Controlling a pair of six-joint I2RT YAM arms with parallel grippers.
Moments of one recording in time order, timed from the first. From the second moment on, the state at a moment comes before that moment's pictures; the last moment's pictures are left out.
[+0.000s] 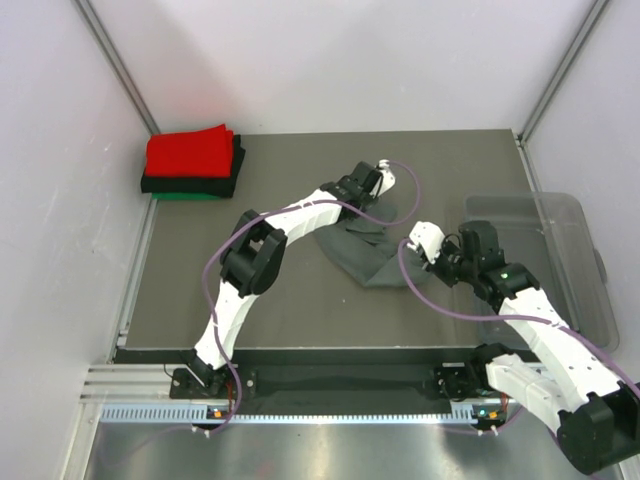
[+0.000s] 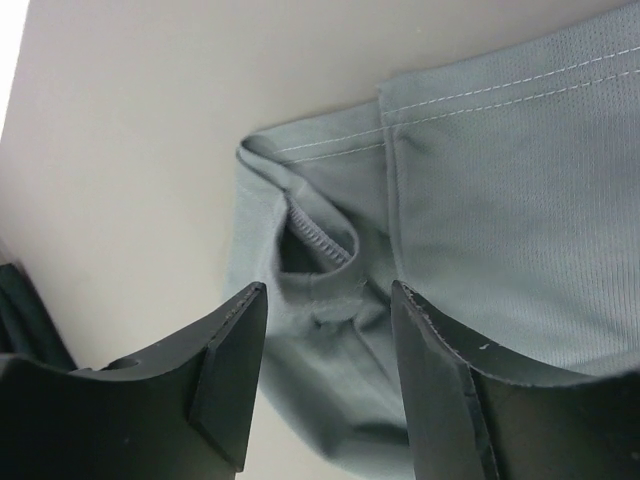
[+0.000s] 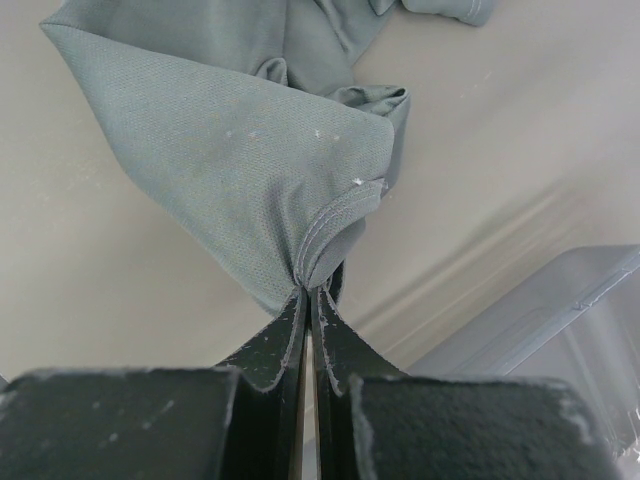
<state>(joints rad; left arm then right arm) -0.73 2.28 1.86 -0.39 -0.38 0.37 0.32 0.88 0.67 -0.55 -0.25 -0.66</state>
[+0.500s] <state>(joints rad) -0.73 2.32 1.88 -0.40 -0.38 0.38 0.31 0.88 0.66 -0.54 -0.25 -0.65</state>
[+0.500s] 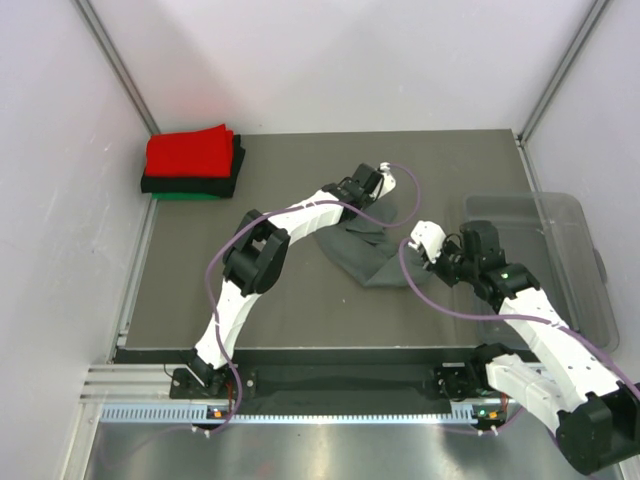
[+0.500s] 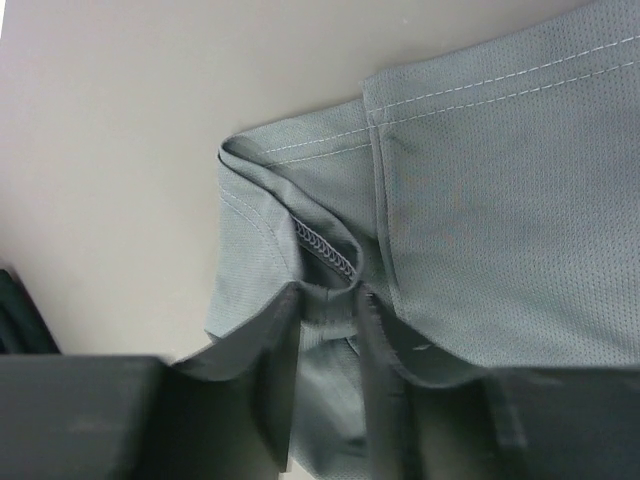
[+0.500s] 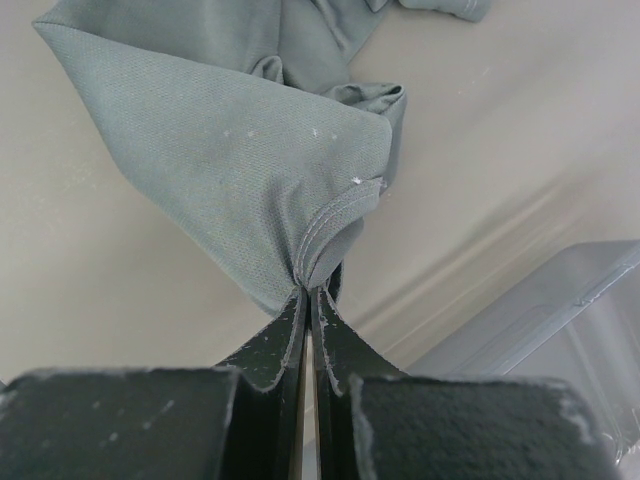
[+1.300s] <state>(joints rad) -0.63 1.49 1.55 -0.35 -0.41 0.49 0.31 1.16 1.00 -0.49 -0.13 -0.65</state>
